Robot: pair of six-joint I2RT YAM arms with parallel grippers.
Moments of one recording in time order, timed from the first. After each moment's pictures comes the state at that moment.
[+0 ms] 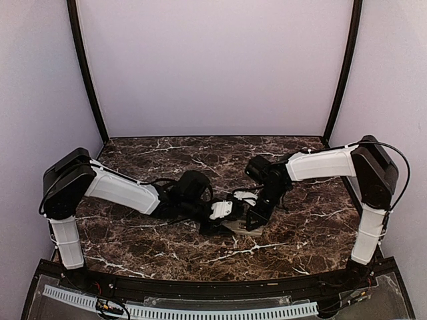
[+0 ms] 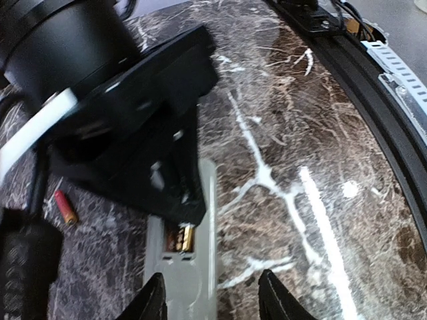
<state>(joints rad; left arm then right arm) -0.96 1.90 1.04 0.16 0.52 0.61 0.77 1.88 1.22 -0.78 -0.42 -0.32</state>
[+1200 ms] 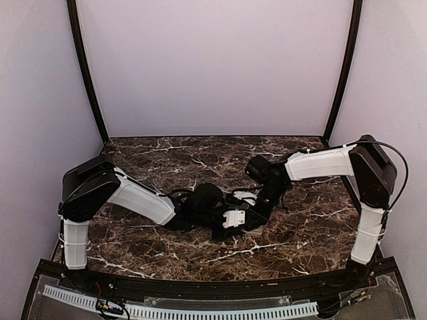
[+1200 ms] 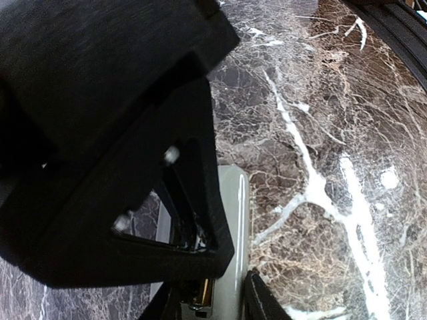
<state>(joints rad) -1.04 2.06 1.10 0.32 0.29 0.60 0.76 1.90 1.23 -0.78 -0.45 -0.33</state>
